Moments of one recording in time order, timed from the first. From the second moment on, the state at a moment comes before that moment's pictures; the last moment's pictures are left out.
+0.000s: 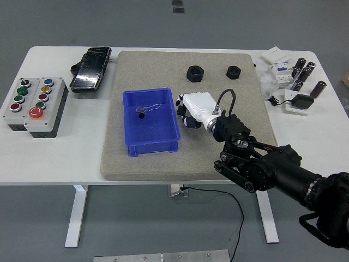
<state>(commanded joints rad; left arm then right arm) -0.01 0.11 -1.39 -0.18 1.36 0.04 0.16 0.82 -0.02 0.43 0.72 -1.92 -0.31 -0.21</state>
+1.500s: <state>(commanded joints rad) -0.01 0.11 -1.40 -0.18 1.38 0.05 0.17 0.80 -0.04 0.45 1.05 -2.04 -0.22 -0.30</state>
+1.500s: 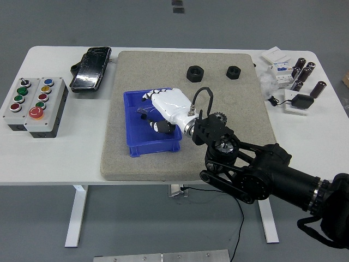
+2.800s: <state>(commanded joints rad) 0.00 0.11 -1.40 -0.18 1.37 0.05 0.16 0.56 -0.13 0.83 0.94 -2.11 -0.26 -0.34</state>
